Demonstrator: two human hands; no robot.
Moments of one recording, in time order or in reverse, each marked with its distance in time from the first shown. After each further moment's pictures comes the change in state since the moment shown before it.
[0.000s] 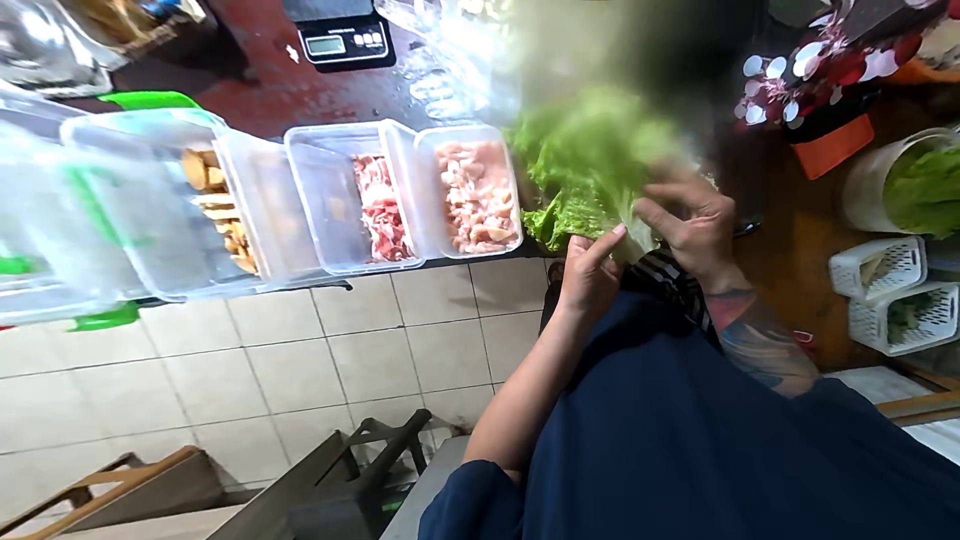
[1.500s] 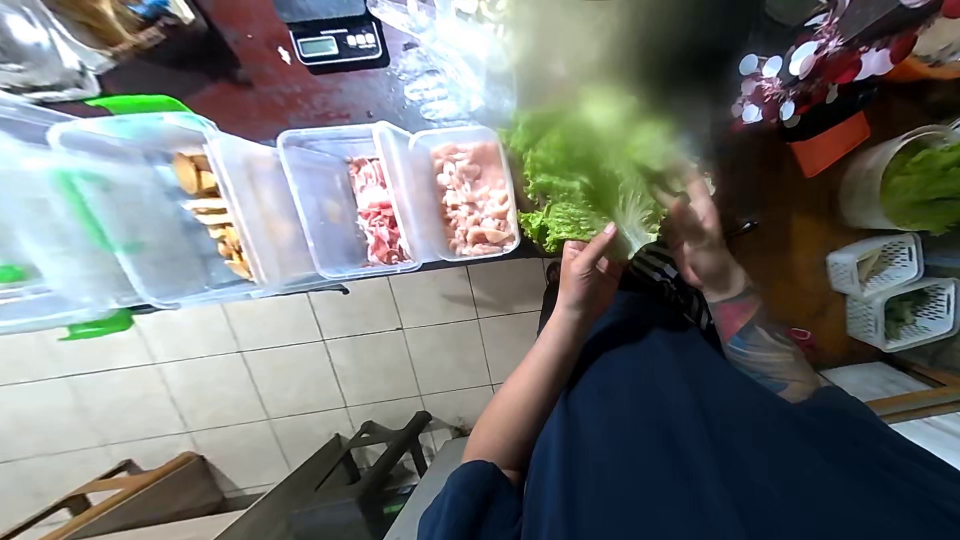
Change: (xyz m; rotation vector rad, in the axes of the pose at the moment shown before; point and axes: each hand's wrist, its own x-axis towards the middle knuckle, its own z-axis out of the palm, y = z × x) left_hand 0.002 -0.004 -0.006 -0.030 0.002 0.003; right_hand -0.015 0.010 -0.009 0.603 -0.108 0.431
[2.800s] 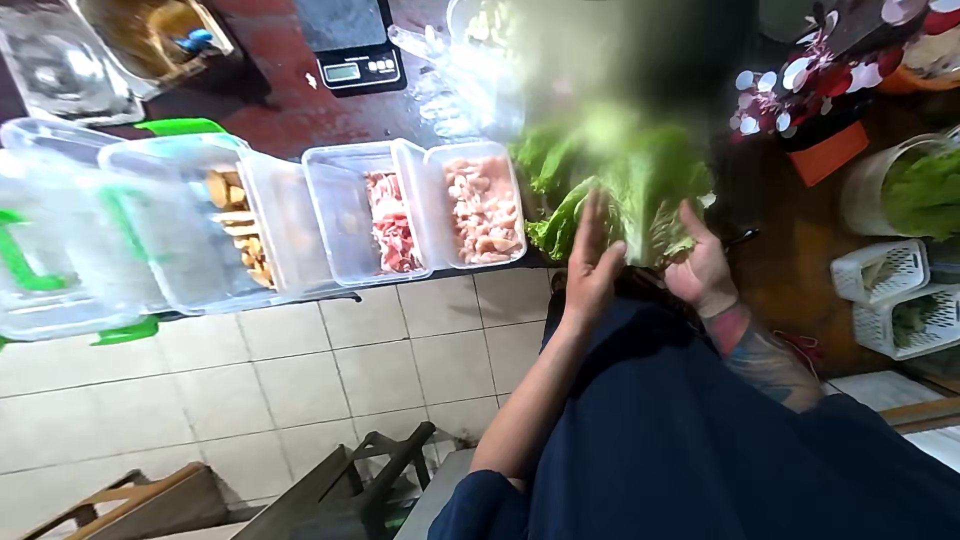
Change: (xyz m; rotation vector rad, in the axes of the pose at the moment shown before) left_hand -0.001 0.007 -0.010 0.725 -0.223 0.277; right_hand -0.034 0.001 0.020 0.498 0.245 0.317
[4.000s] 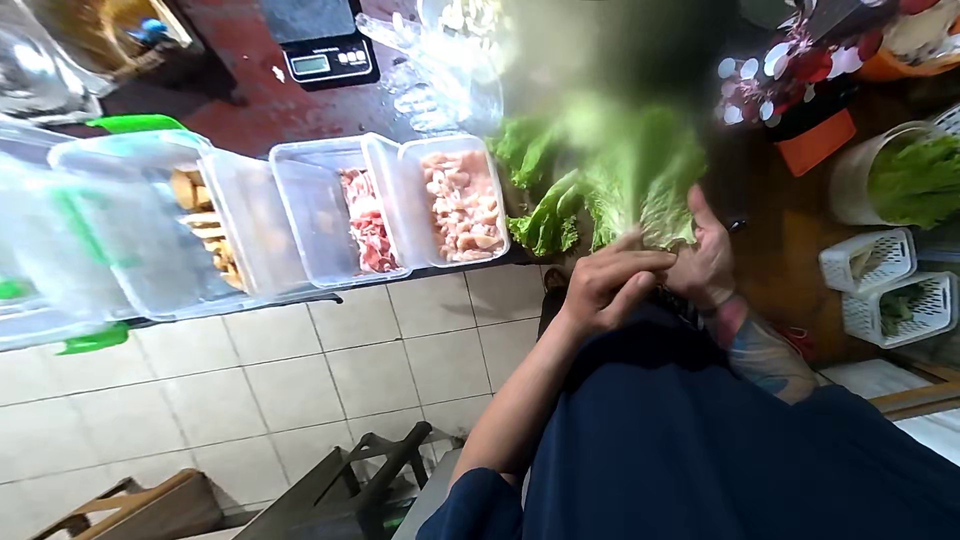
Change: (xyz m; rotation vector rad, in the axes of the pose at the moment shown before) left_hand -0.004 0.004 0.016 0.359 -0.328 0.488; right_hand 0.005 -0.026 -0.003 0.398 -0.110 0.092
